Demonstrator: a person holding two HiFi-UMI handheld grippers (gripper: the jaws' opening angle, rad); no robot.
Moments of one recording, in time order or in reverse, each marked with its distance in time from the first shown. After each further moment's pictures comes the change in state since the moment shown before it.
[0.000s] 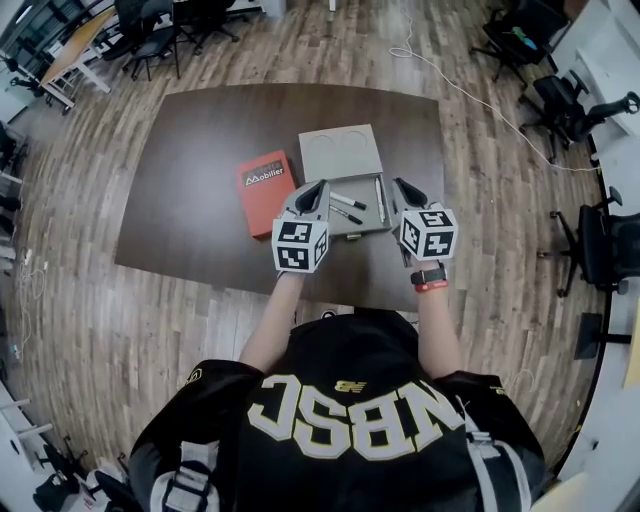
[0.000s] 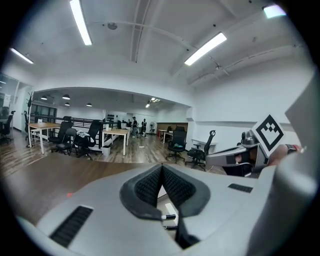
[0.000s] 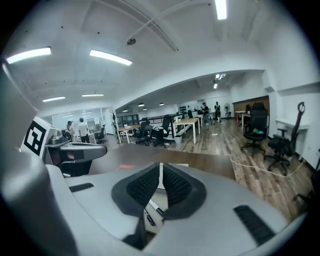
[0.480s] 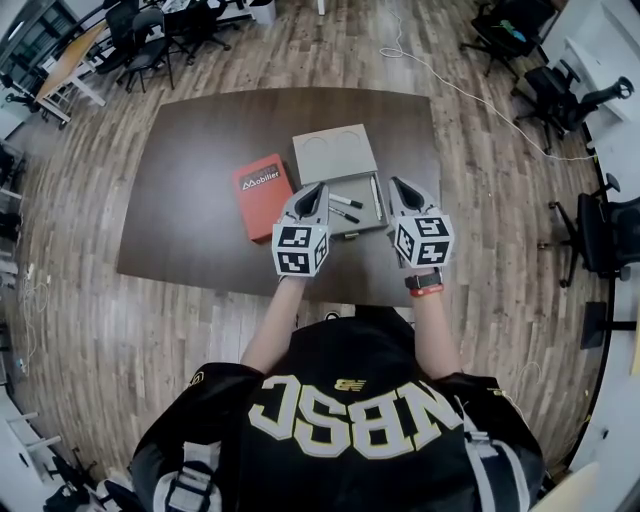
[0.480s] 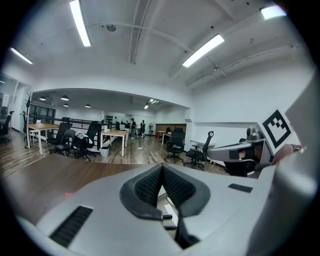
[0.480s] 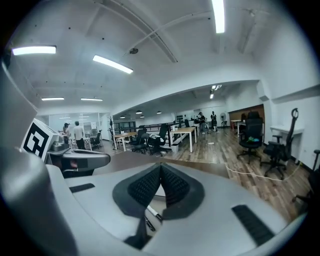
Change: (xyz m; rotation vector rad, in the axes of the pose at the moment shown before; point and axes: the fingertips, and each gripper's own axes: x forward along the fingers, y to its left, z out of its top) left arm -0.010 -0.014 0.001 0.007 -0.022 -0.019; right arm -0.028 0.013 0.016 -0.022 -0.111 -0.052
